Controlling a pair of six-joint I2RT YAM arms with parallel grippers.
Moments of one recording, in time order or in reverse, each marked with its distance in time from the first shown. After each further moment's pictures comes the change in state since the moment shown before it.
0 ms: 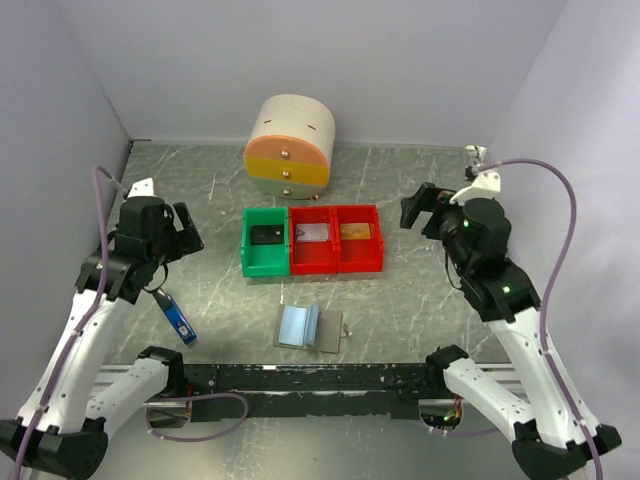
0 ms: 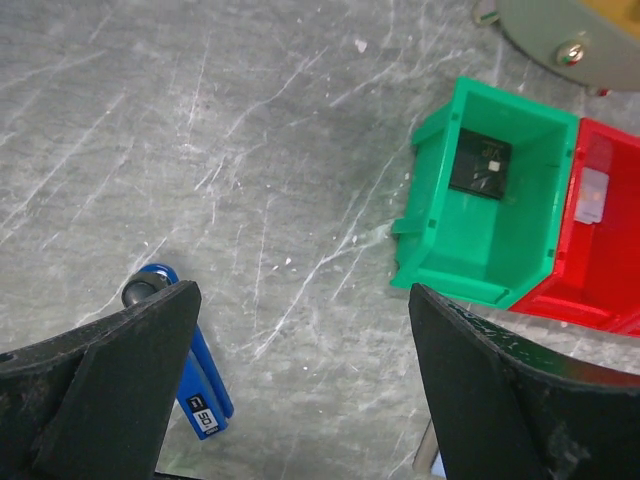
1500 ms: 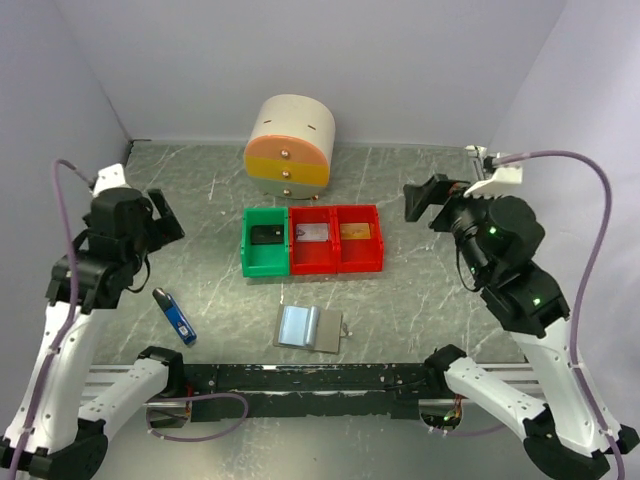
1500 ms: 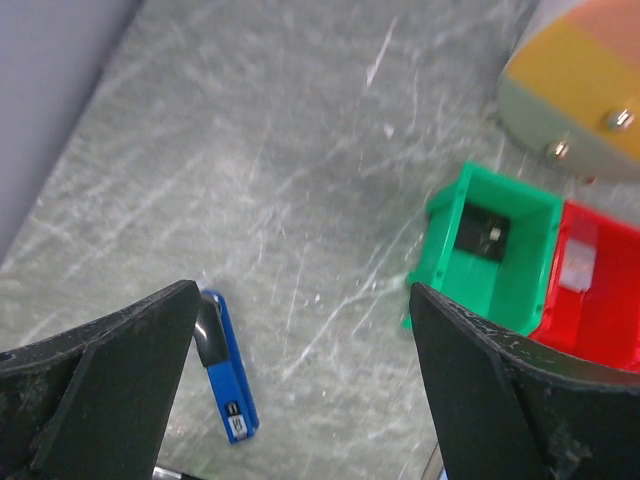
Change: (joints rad) left arm 0.000 -0.030 0.168 -0.119 -0.126 0.002; right arm 0.137 -0.021 0.179 -0.056 0.032 -0.003
